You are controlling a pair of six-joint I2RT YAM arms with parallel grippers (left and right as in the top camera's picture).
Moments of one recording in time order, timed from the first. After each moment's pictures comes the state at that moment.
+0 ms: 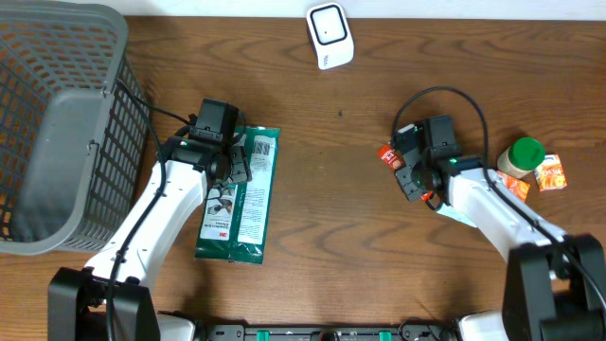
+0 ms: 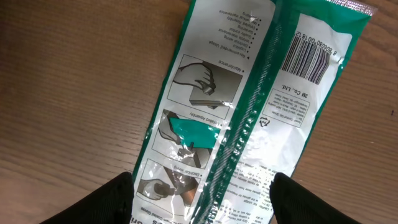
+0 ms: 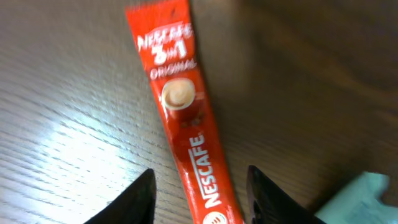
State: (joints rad) left arm -0.24 1.52 1.05 -0.80 -0.11 -0.46; right arm 0.21 1.62 0.88 -0.46 0.05 -0.28
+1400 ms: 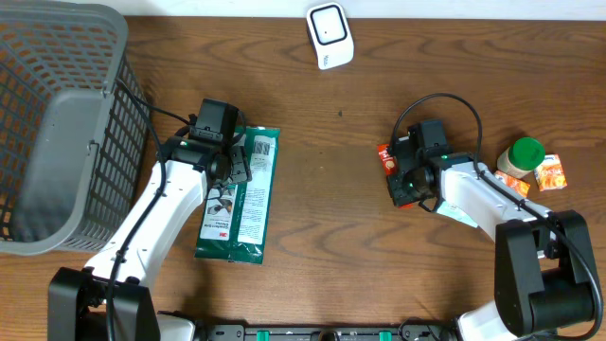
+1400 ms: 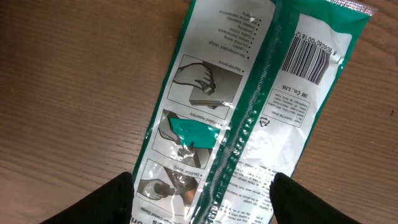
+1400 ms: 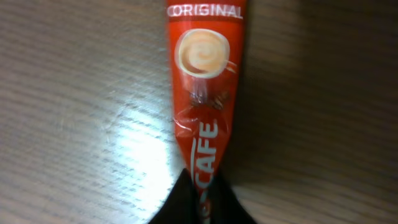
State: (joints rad) left arm -0.24 1.52 1.05 -0.80 -0.11 -0.46; right arm 0.21 1.72 0.89 -0.51 -0.11 -0.06
